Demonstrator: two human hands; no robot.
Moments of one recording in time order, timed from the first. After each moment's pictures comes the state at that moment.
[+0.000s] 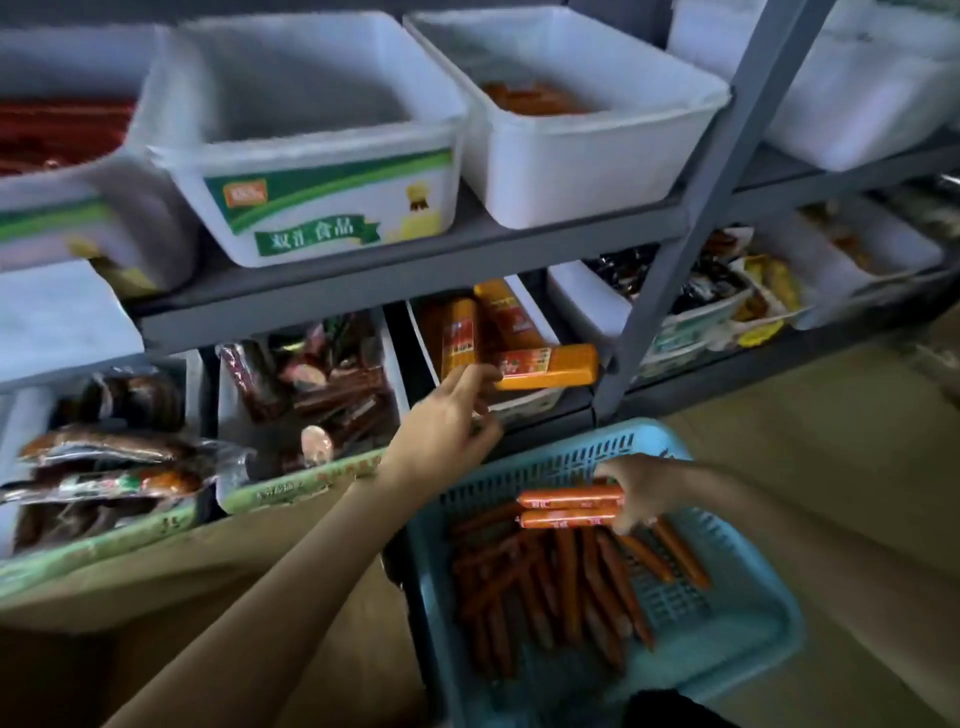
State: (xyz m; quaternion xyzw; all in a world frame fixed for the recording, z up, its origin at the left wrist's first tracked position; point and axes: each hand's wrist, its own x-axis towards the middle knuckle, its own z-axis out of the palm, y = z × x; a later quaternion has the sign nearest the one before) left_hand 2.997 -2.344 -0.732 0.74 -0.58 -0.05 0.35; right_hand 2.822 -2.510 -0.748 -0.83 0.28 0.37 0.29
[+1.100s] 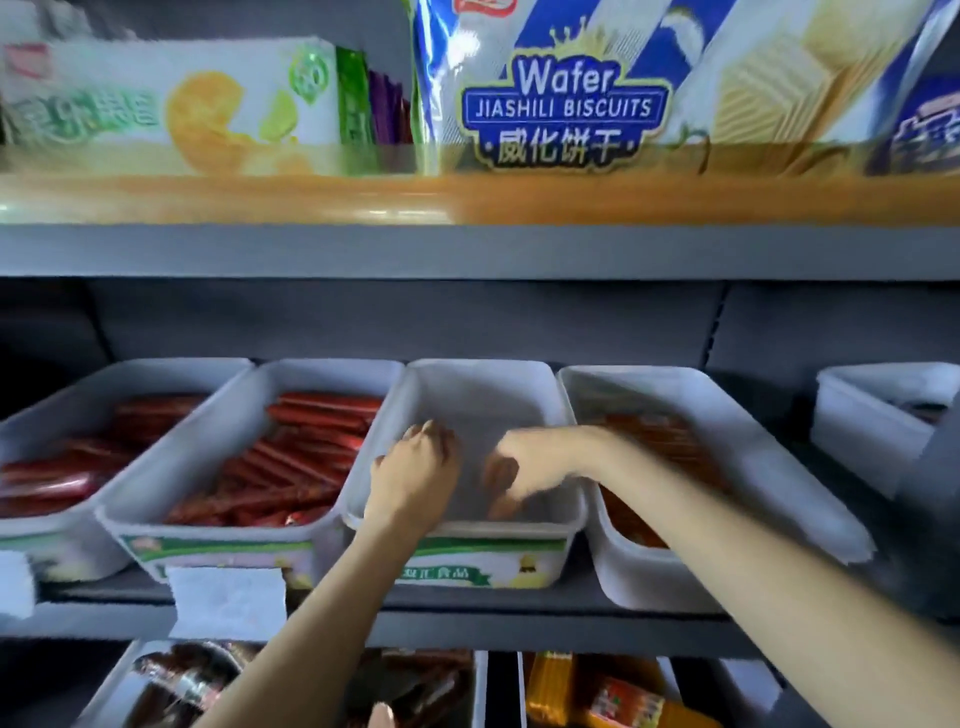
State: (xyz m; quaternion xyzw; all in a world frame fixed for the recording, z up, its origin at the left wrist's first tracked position) left_hand 3.144 -2.384 -0.535 0.94 -0.22 0.10 0.23; right_hand 3.097 -2.528 -0.489 -0.97 -0.04 0.19 0.15
